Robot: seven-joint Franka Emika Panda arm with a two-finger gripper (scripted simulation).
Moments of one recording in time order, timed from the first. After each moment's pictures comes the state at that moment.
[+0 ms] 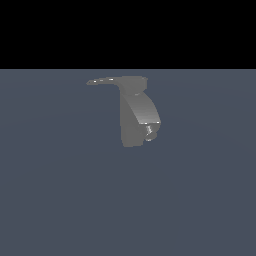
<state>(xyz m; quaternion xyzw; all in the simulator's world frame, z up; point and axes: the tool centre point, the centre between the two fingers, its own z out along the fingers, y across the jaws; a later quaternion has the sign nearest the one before) -0.249 -0.020 0.485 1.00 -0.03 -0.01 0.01</state>
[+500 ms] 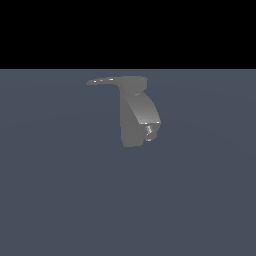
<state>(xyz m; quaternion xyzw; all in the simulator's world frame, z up) -0.248 -0.016 0.494 1.00 -0.01 -0.01 0.02</state>
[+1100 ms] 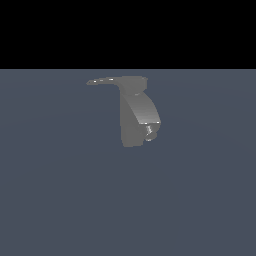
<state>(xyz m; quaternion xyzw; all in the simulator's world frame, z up) -0.237 -0.014 0.495 1.00 -0.03 -0.01 0.03</state>
